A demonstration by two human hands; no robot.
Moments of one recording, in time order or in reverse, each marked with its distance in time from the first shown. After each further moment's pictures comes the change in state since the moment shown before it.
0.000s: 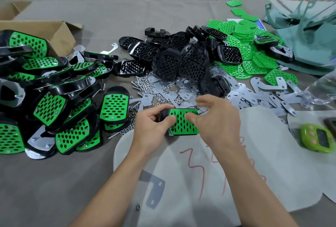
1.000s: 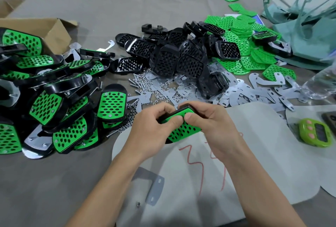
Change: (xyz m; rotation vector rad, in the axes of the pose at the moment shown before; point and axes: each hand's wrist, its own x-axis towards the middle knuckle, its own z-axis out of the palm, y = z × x) left_hand -0.014 0.032 -0.009 0.436 -0.170 0.115; right_hand -0.013 0.015 -0.002 0.852 -0.482 -0.100
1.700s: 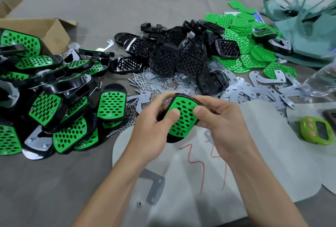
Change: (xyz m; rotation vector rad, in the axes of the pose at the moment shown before) left_hand -0.007 0.010 0.005 -0.270 -0.021 -0.053; right_hand -0.008 -0.014 0.000 0.139 0.163 -0.020
